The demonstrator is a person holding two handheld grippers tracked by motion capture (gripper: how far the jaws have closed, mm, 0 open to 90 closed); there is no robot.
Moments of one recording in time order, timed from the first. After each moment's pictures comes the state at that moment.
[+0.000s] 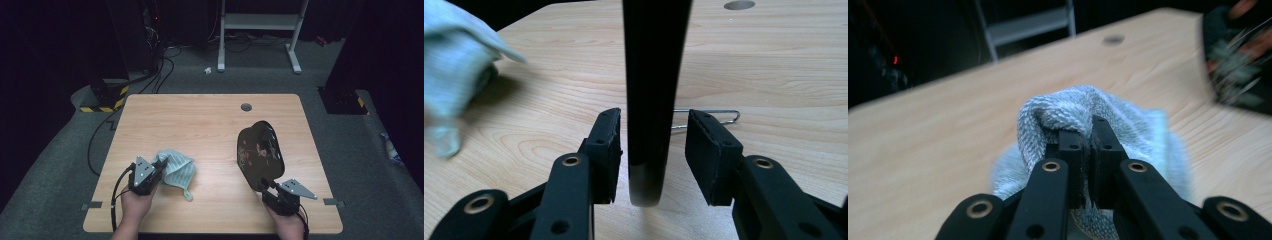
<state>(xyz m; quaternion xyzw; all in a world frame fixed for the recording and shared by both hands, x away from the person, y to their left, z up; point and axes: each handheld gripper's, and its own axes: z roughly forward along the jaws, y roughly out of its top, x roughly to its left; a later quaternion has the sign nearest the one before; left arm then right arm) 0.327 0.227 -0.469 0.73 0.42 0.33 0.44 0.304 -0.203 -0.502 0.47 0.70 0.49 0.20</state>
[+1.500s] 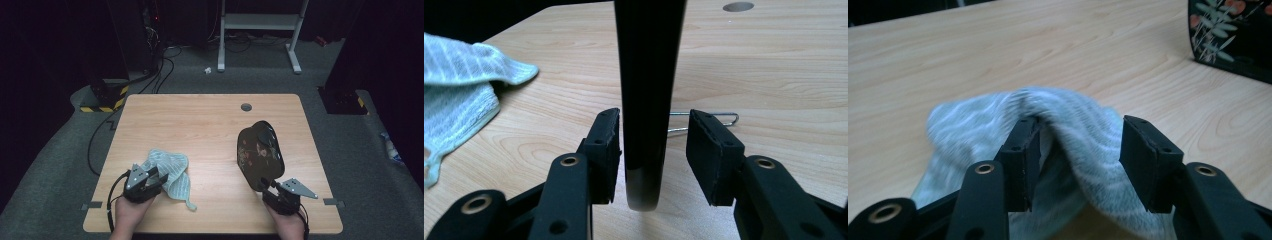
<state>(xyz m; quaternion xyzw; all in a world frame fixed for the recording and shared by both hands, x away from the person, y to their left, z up) 0.299 0.249 -0.480 0.74 0.44 0.26 0.44 0.306 -0.205 -0.501 0.47 0.70 0.50 0.20</state>
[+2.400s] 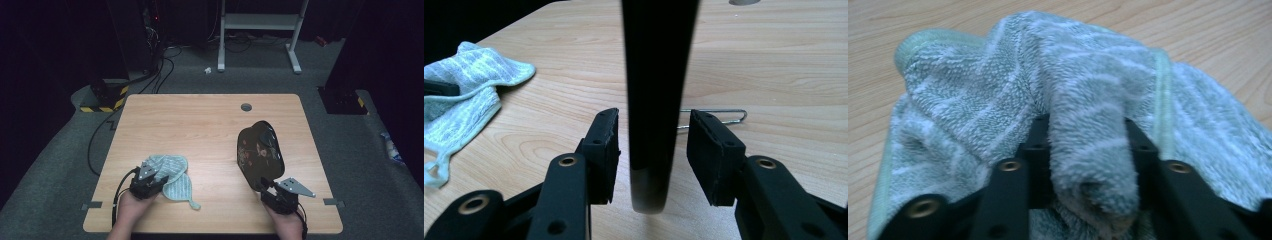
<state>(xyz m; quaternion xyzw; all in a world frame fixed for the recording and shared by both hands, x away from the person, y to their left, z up) 0.337 0.240 -0.518 0.80 0.44 0.21 0.35 0.309 -0.201 -0.504 0.47 0.70 0.50 0.20</state>
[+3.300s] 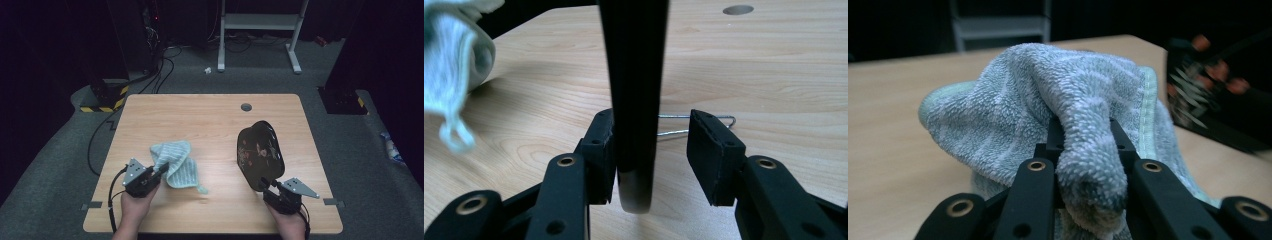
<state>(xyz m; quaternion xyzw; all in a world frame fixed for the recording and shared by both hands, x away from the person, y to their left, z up) 0.314 0.245 -0.460 0.68 0.43 0.29 0.52 0.307 -0.208 -0.500 0.47 0.70 0.50 0.20</state>
